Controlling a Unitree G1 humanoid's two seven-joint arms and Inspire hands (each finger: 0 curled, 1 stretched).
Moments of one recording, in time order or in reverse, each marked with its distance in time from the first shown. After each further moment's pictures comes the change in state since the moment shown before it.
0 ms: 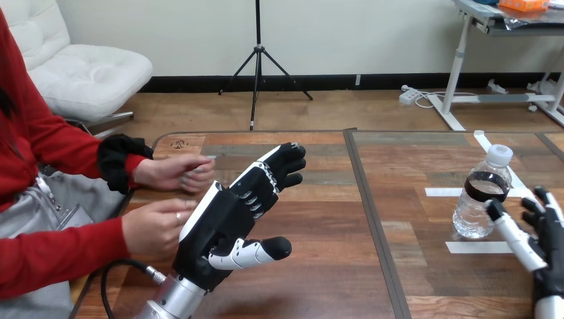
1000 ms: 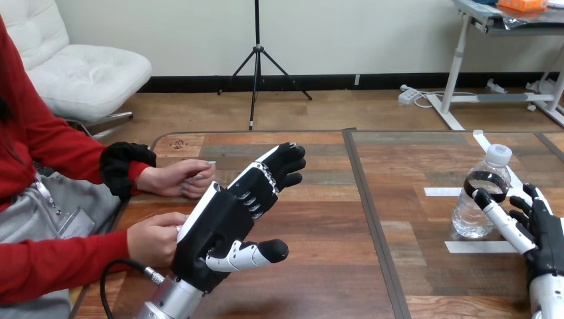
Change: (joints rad) left arm 0.000 -0.001 0.017 -0.001 -0.041 0.000 -0.052; right arm -0.140 -0.050 0.058 0.132 -0.021 0.104 -0.010
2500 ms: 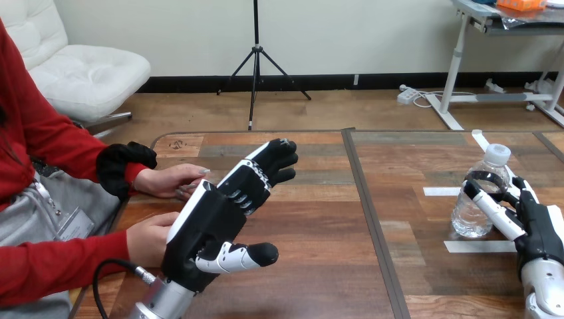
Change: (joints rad) left arm 0.000 0.003 0.049 -0.028 -0.069 -0.009 -0.101; right arm -0.083 -0.006 0.023 0.049 -0.011 0.064 0.046
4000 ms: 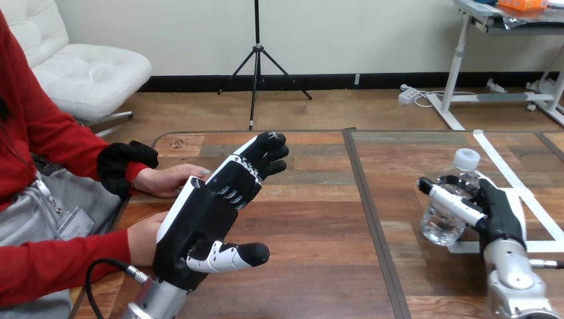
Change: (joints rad) left arm 0.001 -0.003 0.018 -0.024 -0.052 -0.009 -0.054; right arm -0.097 0.084 0.038 0.022 -0.023 0.092 -0.061
